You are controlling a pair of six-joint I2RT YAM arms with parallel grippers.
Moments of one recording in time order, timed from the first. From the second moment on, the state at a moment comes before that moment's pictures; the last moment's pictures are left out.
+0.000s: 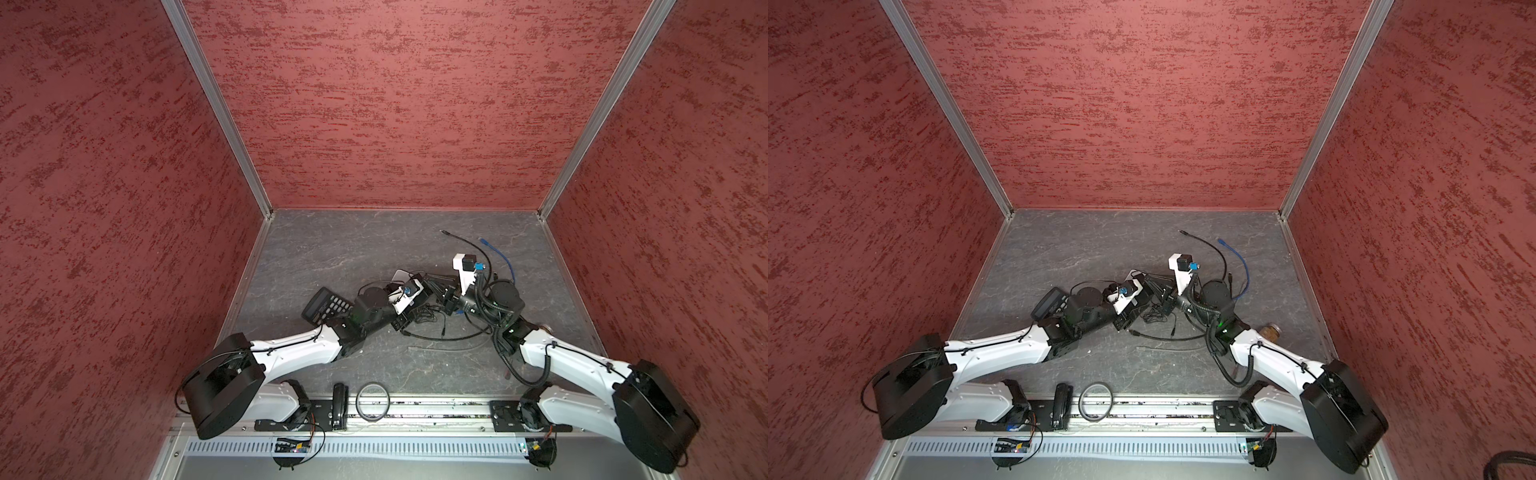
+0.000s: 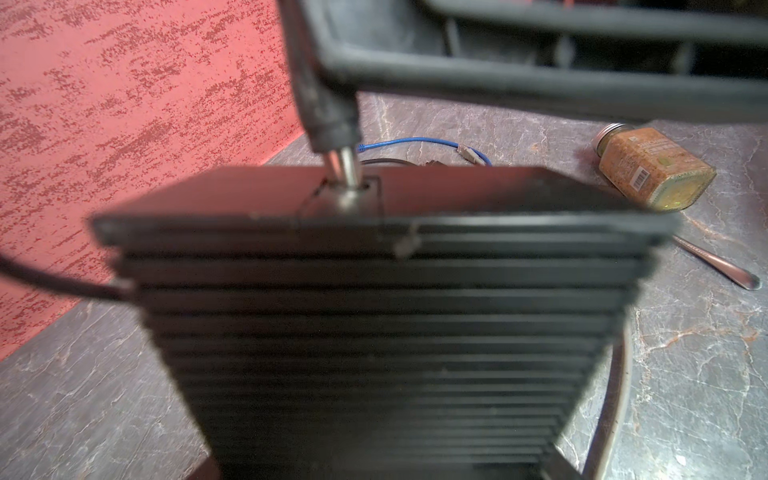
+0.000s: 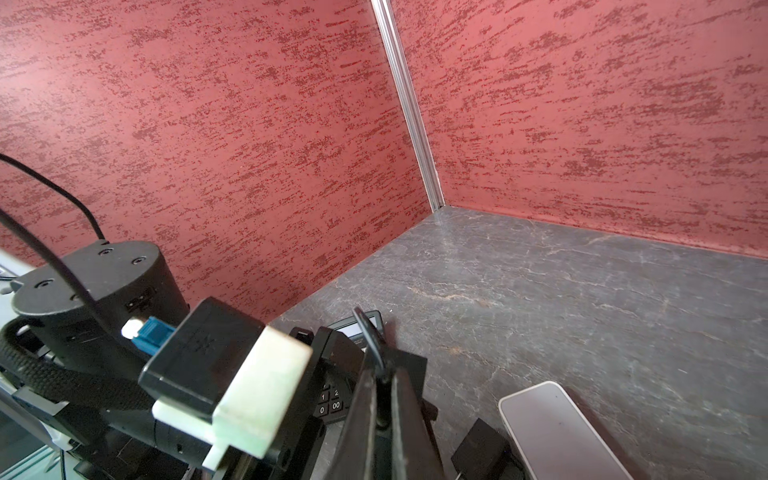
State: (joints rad) left arm -0.87 1.31 0.58 0.40 -0.01 0.21; right arm 0.63 1.17 0.47 0.71 -0.40 0.38
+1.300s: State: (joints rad) left arm -0.82 1.25 0.52 0.41 0.04 0.15; right arm 0.69 1.23 0.55 0.62 -0.37 0.34
